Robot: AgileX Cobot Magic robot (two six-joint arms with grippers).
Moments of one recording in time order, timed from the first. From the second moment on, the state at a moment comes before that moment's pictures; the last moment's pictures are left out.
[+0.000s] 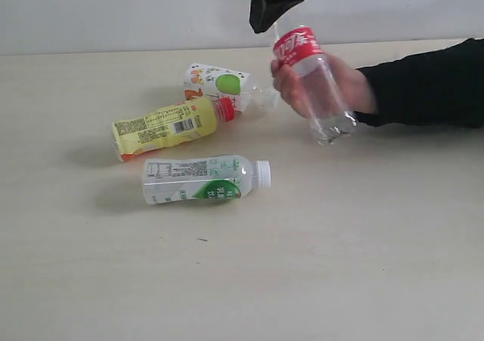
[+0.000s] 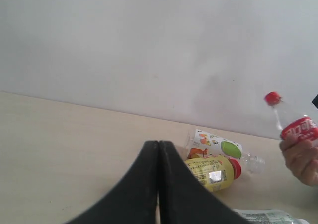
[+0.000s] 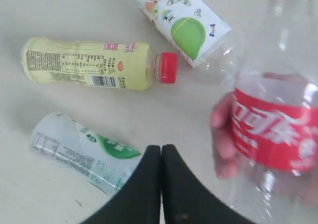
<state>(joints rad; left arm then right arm) -0.16 0.01 0.00 -0.28 0.08 0.03 0.50 2.00 -1.98 0.13 1.23 0.02</state>
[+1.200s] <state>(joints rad) -0.16 0.01 0.00 -0.28 0.08 0.03 0.51 1.43 -0.90 0.93 0.41 -0.53</state>
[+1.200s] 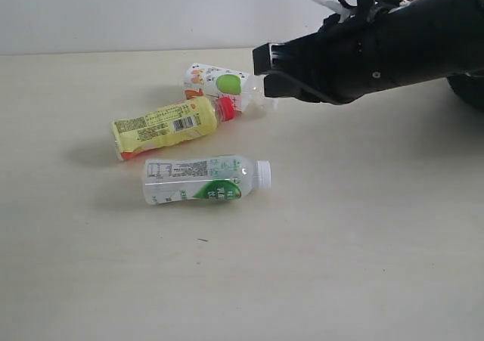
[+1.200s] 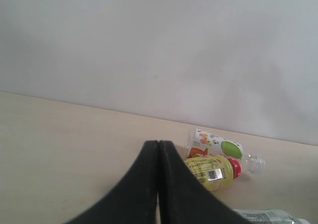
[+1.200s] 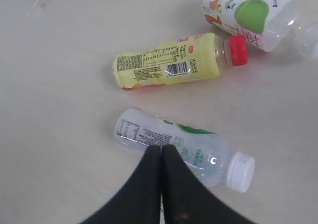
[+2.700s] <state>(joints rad) -0.16 0.01 0.00 -0.28 0.08 0.03 0.77 2.03 -1.58 0.10 0.95 -0.93</state>
